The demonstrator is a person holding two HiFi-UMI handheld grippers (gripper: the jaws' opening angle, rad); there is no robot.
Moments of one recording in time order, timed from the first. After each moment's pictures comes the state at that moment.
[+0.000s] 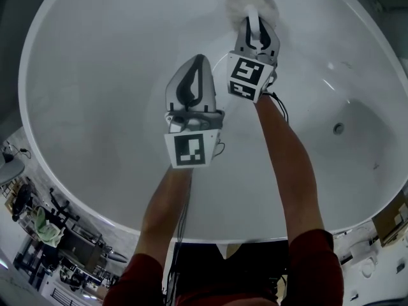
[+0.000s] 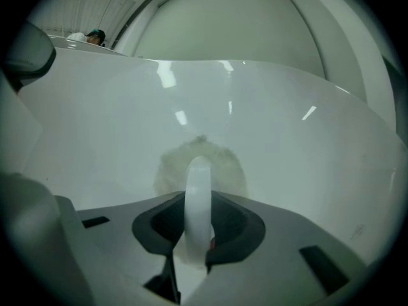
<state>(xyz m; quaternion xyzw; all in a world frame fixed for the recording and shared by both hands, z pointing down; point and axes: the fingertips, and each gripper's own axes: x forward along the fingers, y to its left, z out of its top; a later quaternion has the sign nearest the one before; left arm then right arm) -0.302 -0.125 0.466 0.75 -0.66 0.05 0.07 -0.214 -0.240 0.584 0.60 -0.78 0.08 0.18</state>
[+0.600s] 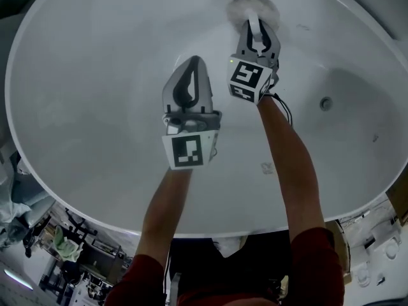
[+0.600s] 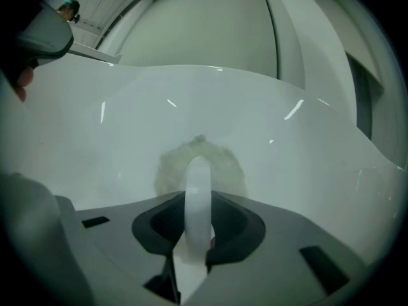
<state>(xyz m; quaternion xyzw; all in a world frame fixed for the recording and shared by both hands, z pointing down) -0.126 -0.112 0.460 0.80 -0.60 0.05 0.06 -0.006 -0.205 0.590 0.65 -0.72 0.05 0.22</state>
